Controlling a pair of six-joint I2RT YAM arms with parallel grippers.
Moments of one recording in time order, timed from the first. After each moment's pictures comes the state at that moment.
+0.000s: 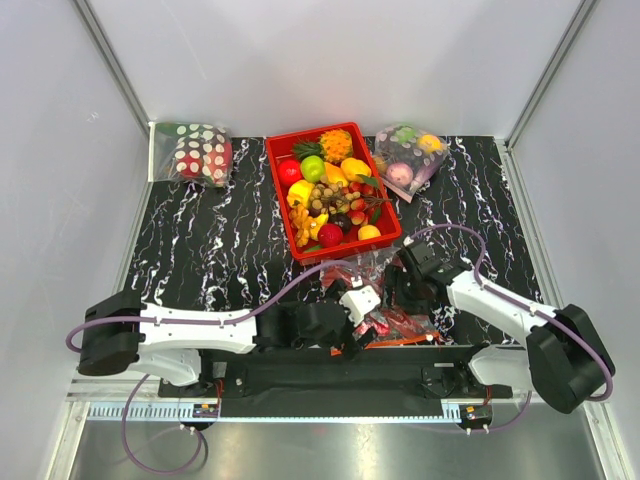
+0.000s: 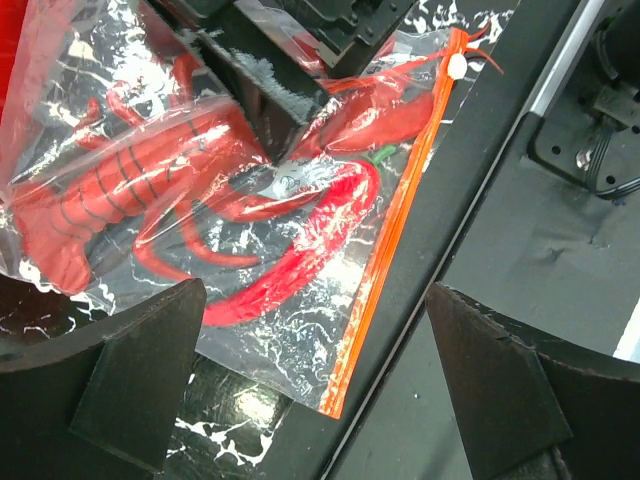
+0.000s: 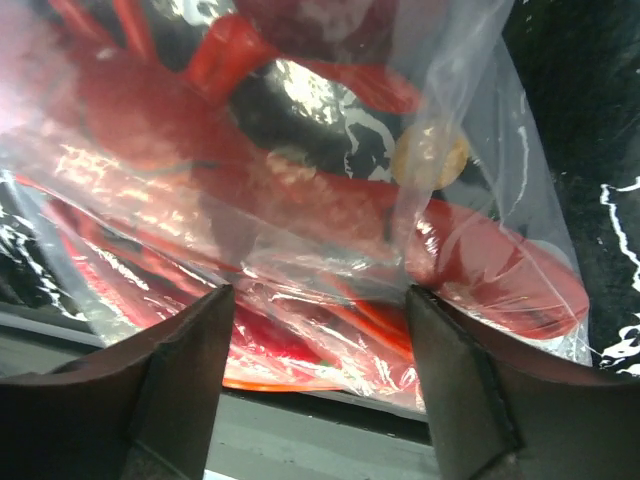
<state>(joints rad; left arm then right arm) -1.39 1.31 0.75 -0.02 -0.27 -0.21 0.56 1.22 0.62 -0.55 -0.09 0.69</state>
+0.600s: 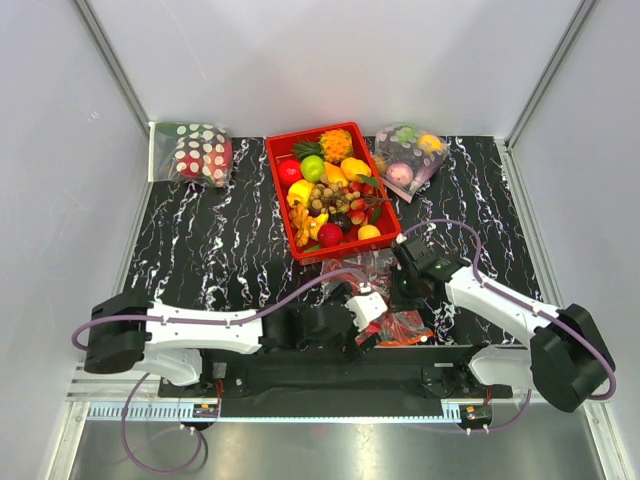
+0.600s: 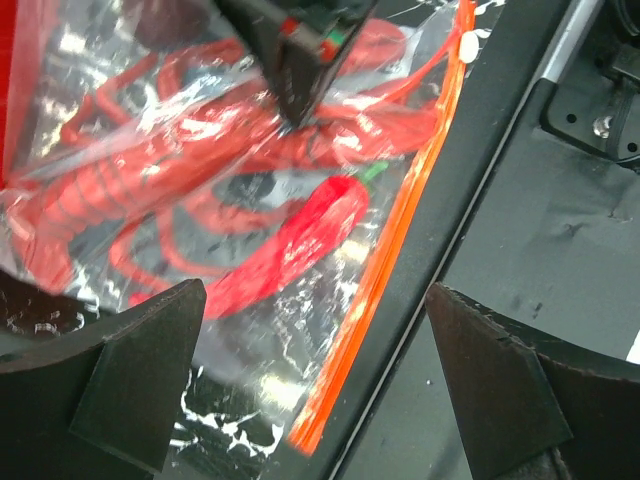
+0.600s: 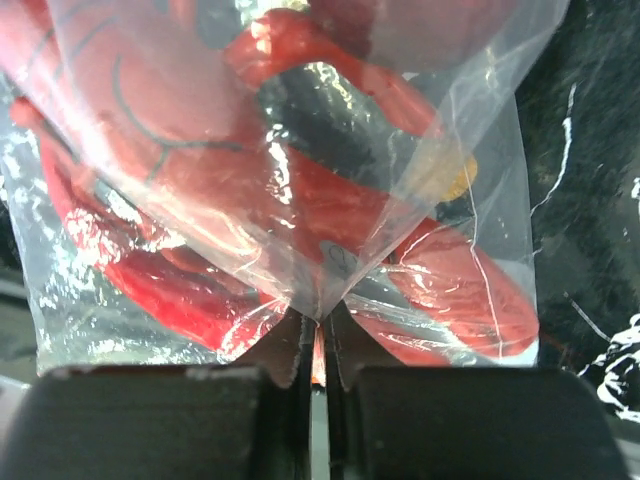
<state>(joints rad) -1.40 1.33 0.76 -0.06 -0.27 -0.16 0.61 1.24 0.68 -0.61 -0.09 0.66</state>
